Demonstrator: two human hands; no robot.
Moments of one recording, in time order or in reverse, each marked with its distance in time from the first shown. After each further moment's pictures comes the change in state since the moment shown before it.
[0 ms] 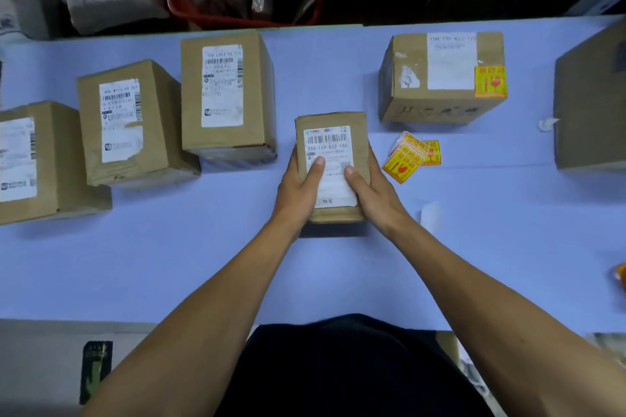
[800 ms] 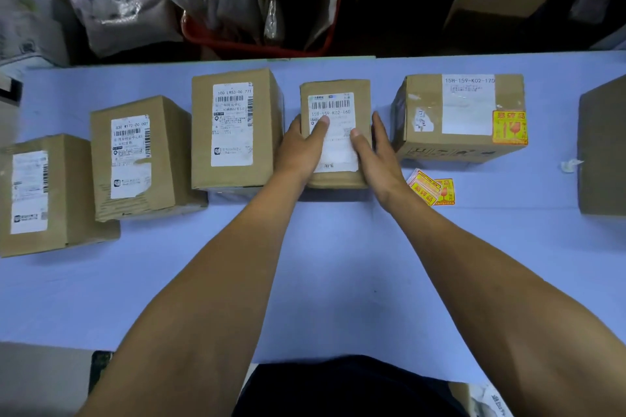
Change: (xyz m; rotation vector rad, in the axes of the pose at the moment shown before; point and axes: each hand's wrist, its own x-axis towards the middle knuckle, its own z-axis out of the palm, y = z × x) left_hand 0.103 0.086 -0.004 0.136 0.108 -0.052; right_hand 0.107 -0.053 -0.010 0.083 0.131 0.028
